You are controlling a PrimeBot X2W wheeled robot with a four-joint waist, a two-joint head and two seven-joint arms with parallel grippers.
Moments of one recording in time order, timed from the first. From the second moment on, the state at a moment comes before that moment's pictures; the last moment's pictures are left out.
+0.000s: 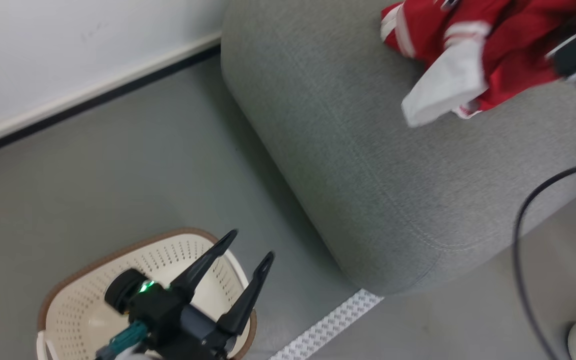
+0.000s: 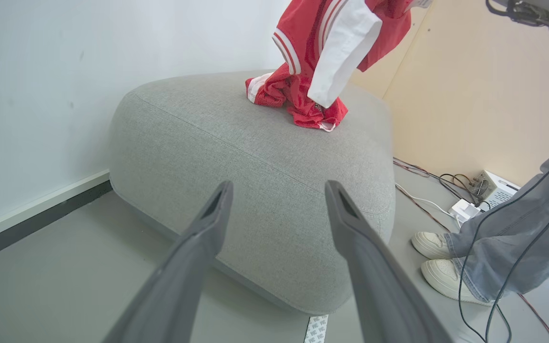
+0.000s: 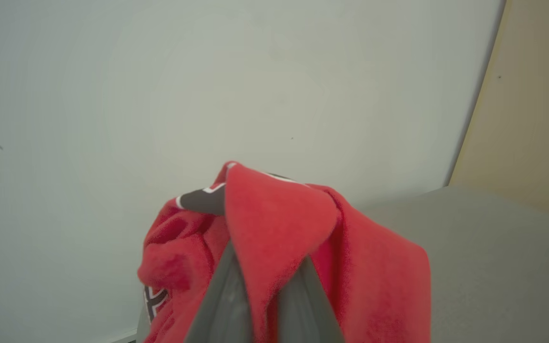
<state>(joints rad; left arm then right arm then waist) -0.27 0.29 -0.49 -0.09 -0.31 -0.10 -0.17 -0.95 -0.34 0.18 0.36 0.38 0.13 0.02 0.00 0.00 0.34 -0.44</state>
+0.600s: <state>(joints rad) -0.41 0.28 -0.60 -0.30 -0.24 -0.10 -0.08 -1.32 -0.43 -0.15 0.78 0.26 0.13 -0.15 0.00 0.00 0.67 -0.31</state>
